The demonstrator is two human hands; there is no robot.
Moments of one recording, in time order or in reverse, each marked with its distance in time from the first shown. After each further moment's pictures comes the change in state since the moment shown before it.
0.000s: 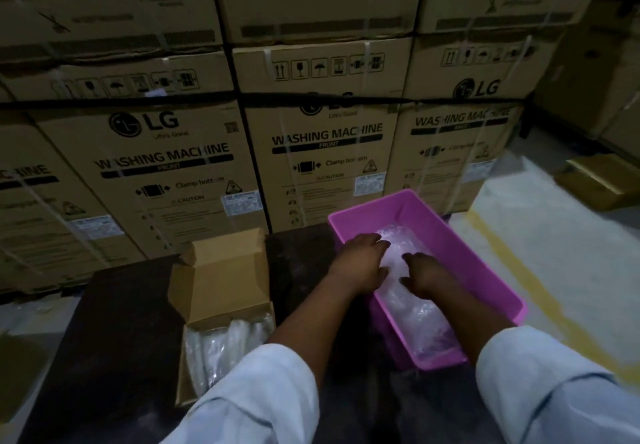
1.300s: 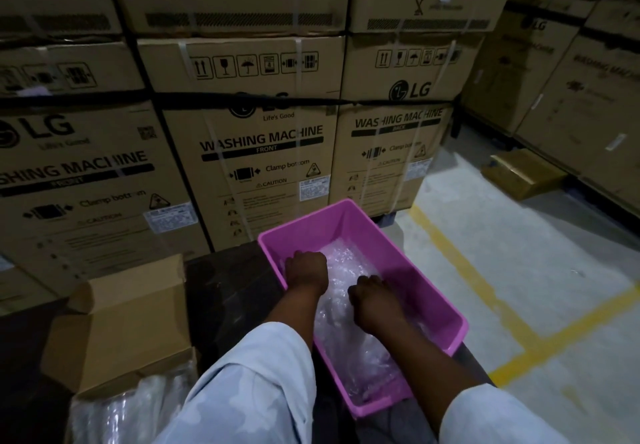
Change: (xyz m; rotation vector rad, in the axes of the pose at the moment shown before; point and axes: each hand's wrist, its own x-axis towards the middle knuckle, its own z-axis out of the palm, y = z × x) left_hand 0.088 -0.010 0.066 0.164 -0.158 -0.382; right_hand -0.023 -0.002 0.009 -0.077 0.161 -0.073
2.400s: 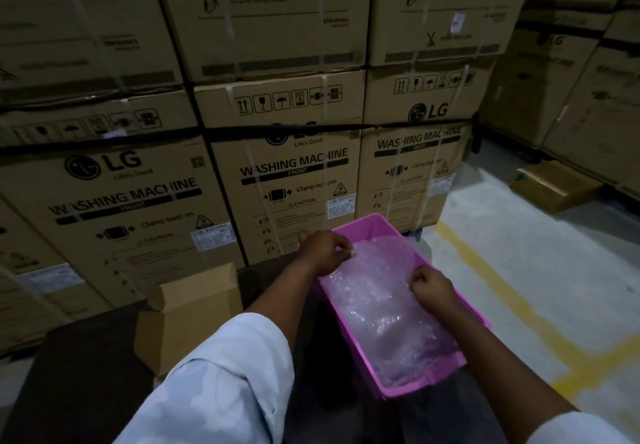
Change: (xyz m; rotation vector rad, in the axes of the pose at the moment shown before) left_hand -0.036 -0.054 -0.088 -0.377 0.132 0.303; right_hand -0.026 0.020 -0.049 0.743 0.186 0.461
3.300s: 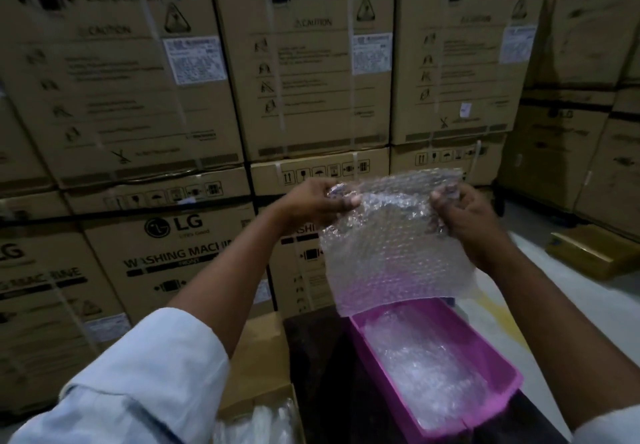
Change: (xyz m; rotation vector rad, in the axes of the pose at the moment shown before) left_hand -0.090 0.085 -0.249 -0.610 -0.021 0.134; right_hand -0.069 -0.180 -0.162 0.818 0.061 -0.555
